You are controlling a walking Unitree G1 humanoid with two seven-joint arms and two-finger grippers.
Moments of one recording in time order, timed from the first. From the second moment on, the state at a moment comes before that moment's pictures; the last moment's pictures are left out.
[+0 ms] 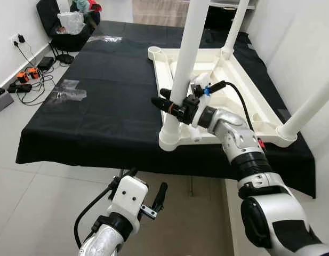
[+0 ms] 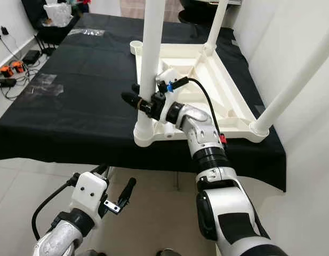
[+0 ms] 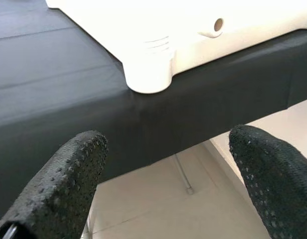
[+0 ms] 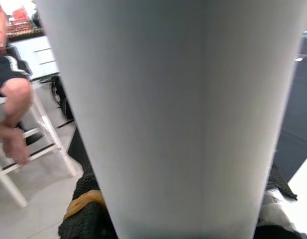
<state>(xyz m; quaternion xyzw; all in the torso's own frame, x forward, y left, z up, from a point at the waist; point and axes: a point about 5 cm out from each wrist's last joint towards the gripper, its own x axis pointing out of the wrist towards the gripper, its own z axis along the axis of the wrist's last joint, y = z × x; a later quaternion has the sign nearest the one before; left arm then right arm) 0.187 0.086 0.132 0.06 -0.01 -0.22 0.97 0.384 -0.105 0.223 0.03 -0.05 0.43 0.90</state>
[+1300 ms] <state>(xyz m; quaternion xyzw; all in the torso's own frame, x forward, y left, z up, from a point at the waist) 0.190 0.086 0.137 0.06 -0.03 -0.21 0.97 0.367 -0.128 0.218 0.03 -0.03 0.15 0.99</state>
